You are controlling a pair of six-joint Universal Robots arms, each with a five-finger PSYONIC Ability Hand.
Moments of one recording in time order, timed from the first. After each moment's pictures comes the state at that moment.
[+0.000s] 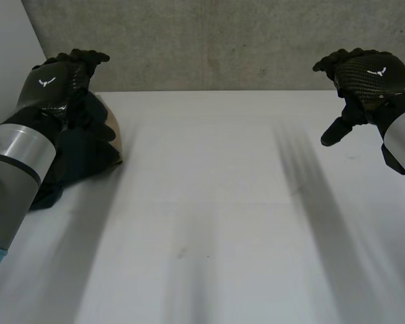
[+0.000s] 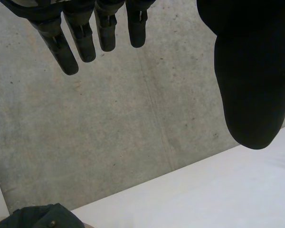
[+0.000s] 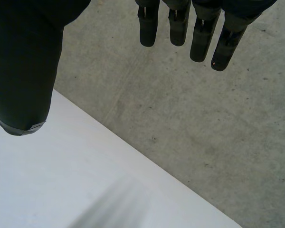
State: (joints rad) left arm 4.38 -1.60 -1.67 3.37 -1.54 3.11; right arm 1.84 -1.50 1.50 0.02 1.42 2.90; left_hand 0.21 0.21 0.21 0.20 0.05; right_hand 0.20 0.22 0.21 0.23 0.07
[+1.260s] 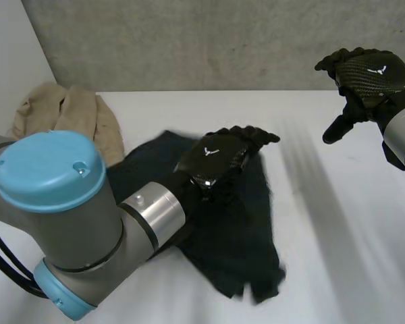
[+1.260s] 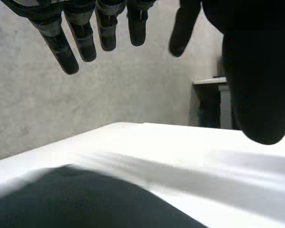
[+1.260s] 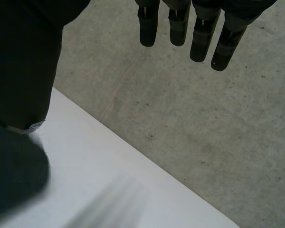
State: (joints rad) left arm 4.00 -1.91 -1.51 3.34 -1.27 2.98; right arm 1.83 -1.47 1.47 0.02 1.41 2.89; left_hand 0.19 0.20 0.21 0.20 0.05; right_hand 0.20 0.22 0.21 0.23 0.07
